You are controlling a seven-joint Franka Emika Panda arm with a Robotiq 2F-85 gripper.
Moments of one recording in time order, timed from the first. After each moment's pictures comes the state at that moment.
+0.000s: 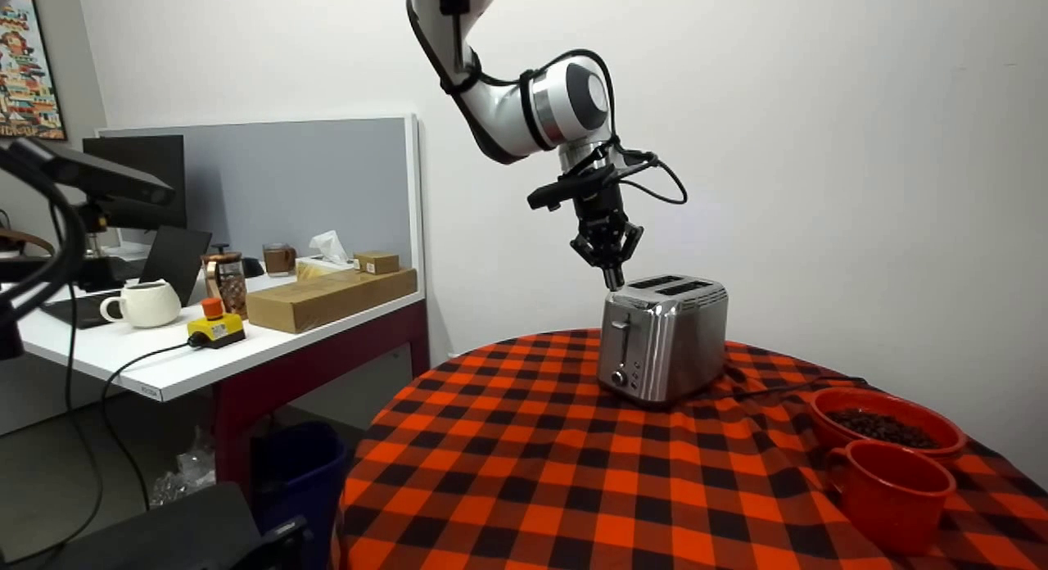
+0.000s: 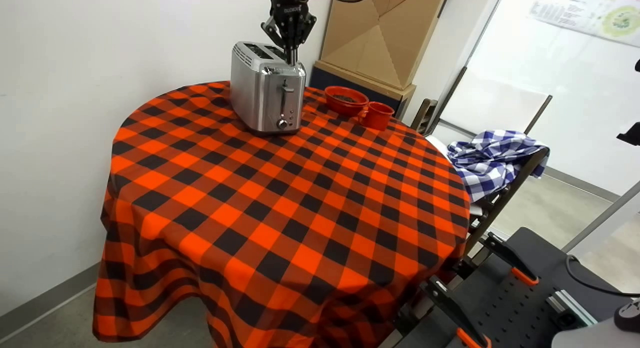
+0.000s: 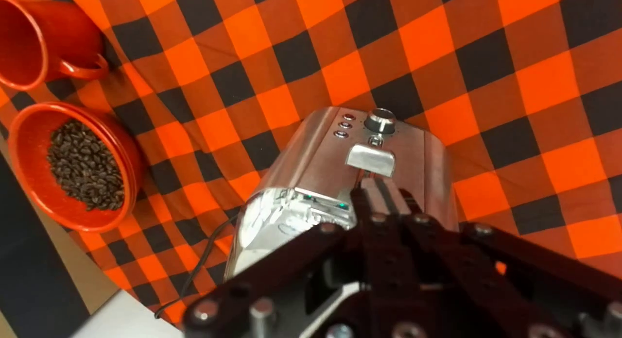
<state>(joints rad) 0.14 0.55 0.05 -1.58 -0.38 2.15 0.27</state>
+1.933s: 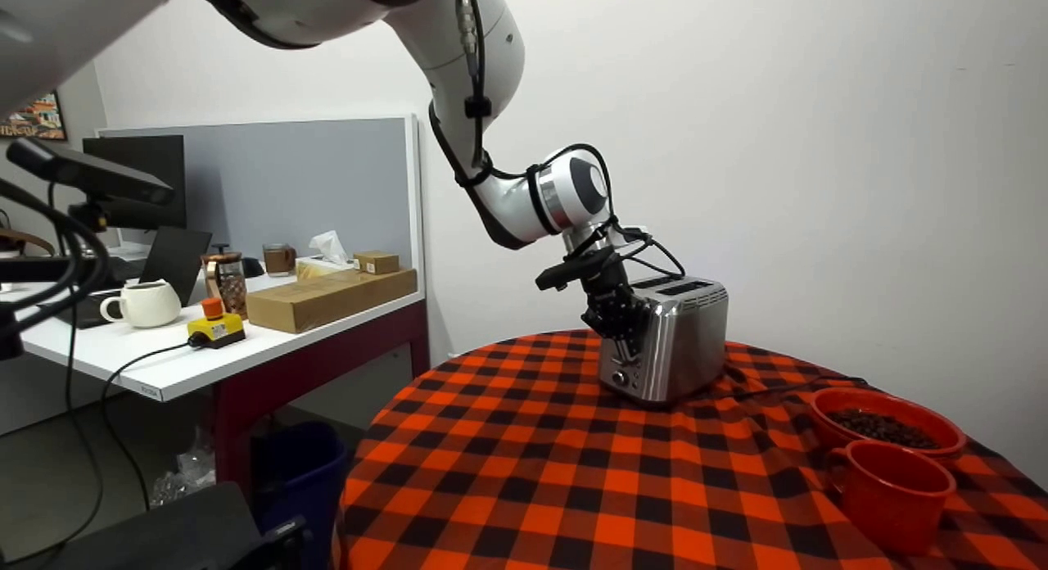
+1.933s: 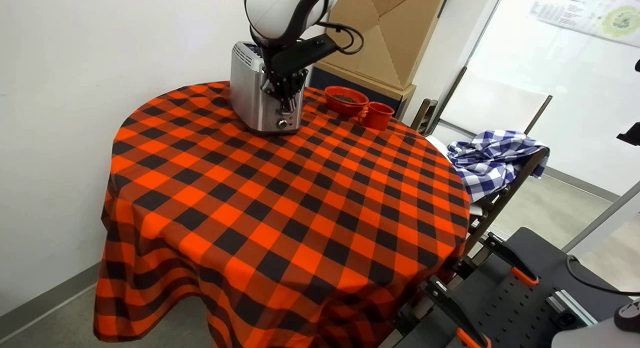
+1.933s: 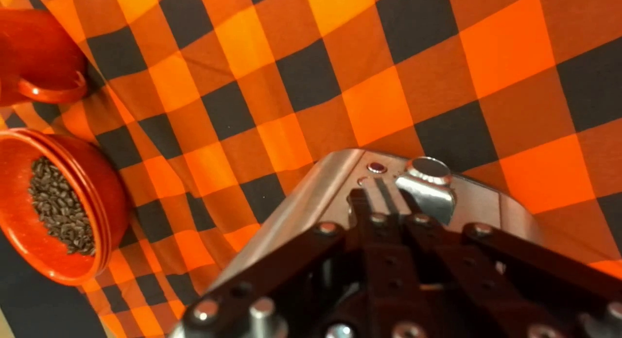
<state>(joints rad) 0.27 0.79 -0.12 -1.49 -0.46 2.23 0.38</state>
